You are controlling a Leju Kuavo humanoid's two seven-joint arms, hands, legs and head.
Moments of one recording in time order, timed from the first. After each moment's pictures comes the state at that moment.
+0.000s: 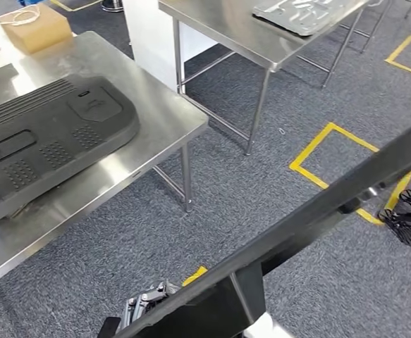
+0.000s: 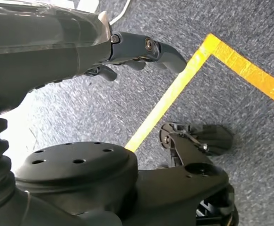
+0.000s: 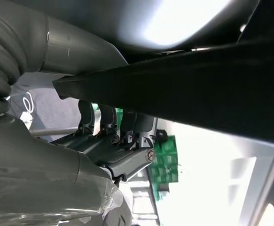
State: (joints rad) left arm -0.11 -0.16 1.16 -0.23 -1.18 0.08 -0.13; right arm -0.32 0.03 0.92 -1.47 -0.35 0.67 -0.49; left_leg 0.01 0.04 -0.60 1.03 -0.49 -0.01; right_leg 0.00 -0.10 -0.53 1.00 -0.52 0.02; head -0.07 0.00
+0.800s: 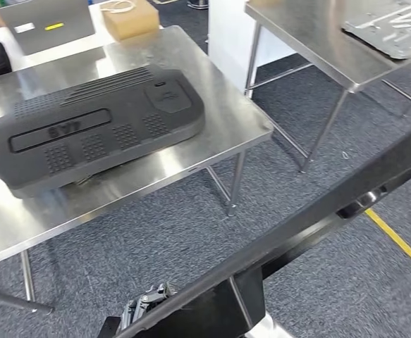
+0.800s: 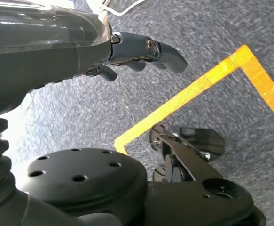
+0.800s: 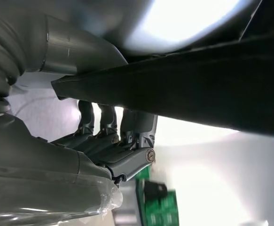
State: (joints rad) left arm -0.11 -0.16 1.16 -0.23 -1.18 0.08 -0.13; right arm -0.31 0.03 0.92 -1.48 -0.35 0.67 -0.49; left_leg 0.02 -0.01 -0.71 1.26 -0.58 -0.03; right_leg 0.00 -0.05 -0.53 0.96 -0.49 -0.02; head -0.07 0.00
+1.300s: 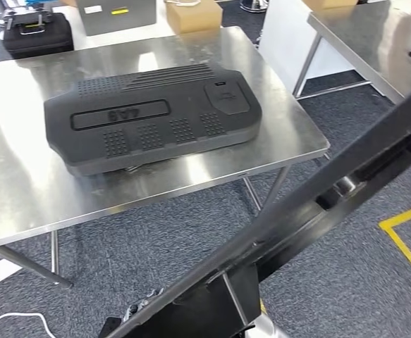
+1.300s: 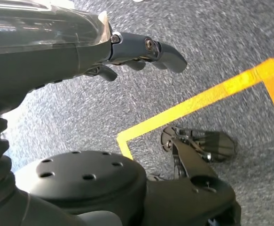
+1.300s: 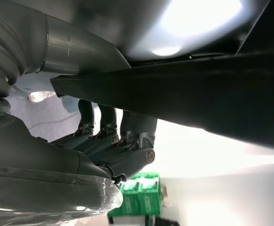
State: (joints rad) left arm -0.11 -0.15 1.16 -0.23 -1.19 0.08 -0.13; right arm -0.29 0.02 0.93 -1.49 -0.33 0.67 -0.50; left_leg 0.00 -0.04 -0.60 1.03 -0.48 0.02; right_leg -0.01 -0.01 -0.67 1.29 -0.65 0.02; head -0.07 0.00
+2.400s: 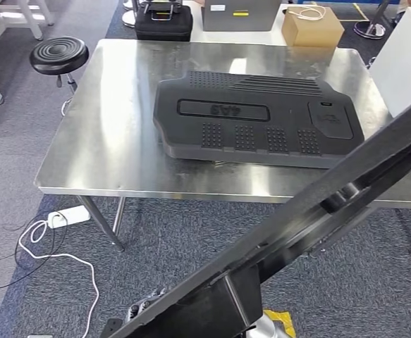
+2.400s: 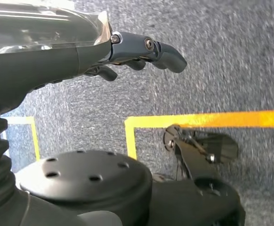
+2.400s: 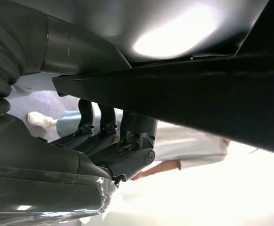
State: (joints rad) left arm -0.11 -0.17 1.16 -0.23 -1.20 0.08 -0.12; right arm -0.30 0.01 0.93 -1.49 -0.34 0.67 -0.50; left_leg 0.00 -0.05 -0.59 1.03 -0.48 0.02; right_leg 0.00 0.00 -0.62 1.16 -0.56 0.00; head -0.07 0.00
